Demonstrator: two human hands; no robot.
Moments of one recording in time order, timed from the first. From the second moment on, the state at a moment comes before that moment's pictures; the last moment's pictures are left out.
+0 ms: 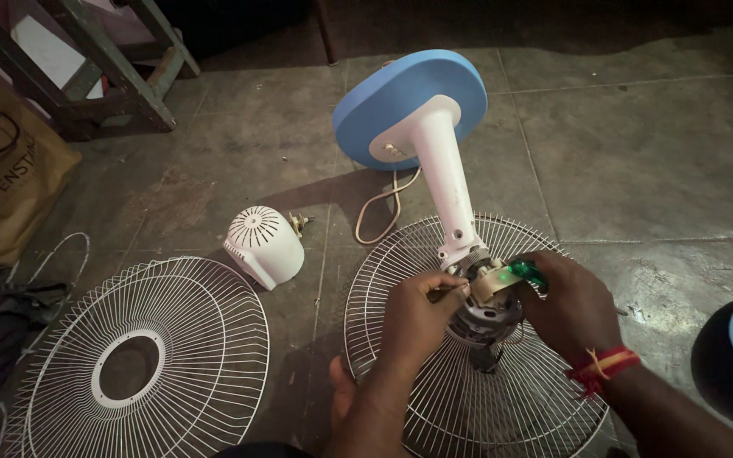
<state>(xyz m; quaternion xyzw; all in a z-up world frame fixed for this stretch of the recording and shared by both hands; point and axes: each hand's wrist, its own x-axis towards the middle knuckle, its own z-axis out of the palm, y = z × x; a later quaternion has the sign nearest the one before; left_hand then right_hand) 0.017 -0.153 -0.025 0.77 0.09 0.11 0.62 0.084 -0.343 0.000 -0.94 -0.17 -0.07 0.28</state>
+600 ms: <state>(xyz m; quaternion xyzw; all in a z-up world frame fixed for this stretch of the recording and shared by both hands) 0.018 -0.158 -0.020 0.83 0.06 0.16 0.53 0.079 -0.342 0.001 -0.93 -0.18 -0.09 0.30</state>
